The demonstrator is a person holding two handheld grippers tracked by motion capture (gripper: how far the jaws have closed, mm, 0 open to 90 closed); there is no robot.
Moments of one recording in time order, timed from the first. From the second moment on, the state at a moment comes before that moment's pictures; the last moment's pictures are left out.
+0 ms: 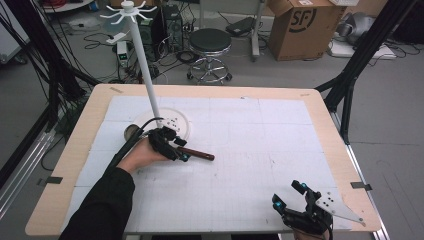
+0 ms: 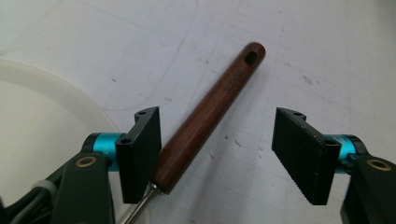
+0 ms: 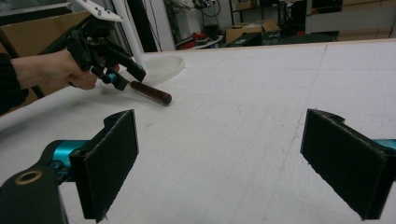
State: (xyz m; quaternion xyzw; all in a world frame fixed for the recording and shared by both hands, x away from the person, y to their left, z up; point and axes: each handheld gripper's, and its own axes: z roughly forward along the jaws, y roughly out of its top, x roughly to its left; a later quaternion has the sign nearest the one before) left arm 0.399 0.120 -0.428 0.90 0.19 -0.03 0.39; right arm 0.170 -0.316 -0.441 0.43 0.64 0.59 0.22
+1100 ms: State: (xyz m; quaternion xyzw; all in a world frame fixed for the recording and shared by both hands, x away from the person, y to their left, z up) left arm 0.380 0.100 -0.427 0.94 0.15 0.05 0.29; right arm 0.168 -0.317 -0.439 0.43 0.64 0.60 0.23
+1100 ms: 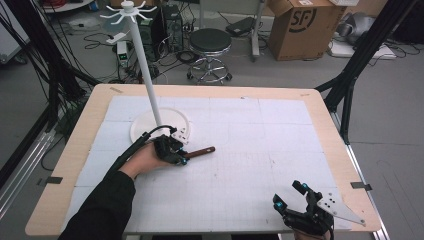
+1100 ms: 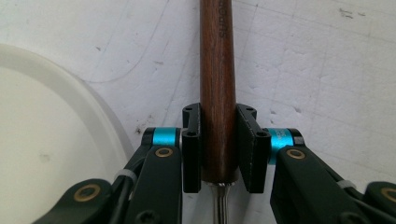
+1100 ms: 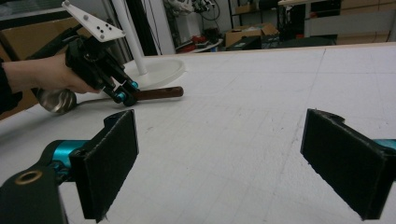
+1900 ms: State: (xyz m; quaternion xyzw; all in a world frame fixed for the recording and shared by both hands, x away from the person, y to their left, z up) left arm 0.327 0.177 -0.345 0.82 0.22 0.04 0.53; right arm 0.168 -0.314 -0.439 0.42 0.64 0.60 0.23
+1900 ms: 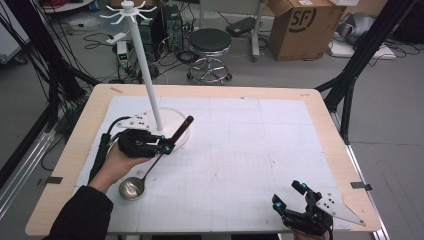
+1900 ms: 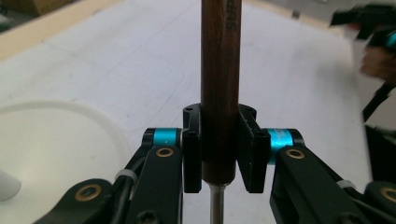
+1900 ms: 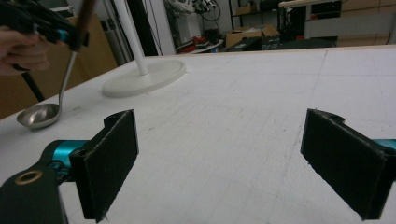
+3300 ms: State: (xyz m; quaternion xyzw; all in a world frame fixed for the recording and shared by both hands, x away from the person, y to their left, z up) left arm 0.349 0.249 -0.181 0.73 0.27 0.12 0.62; right arm 0.168 -0.316 -0.439 0.43 0.64 0.60 0.23
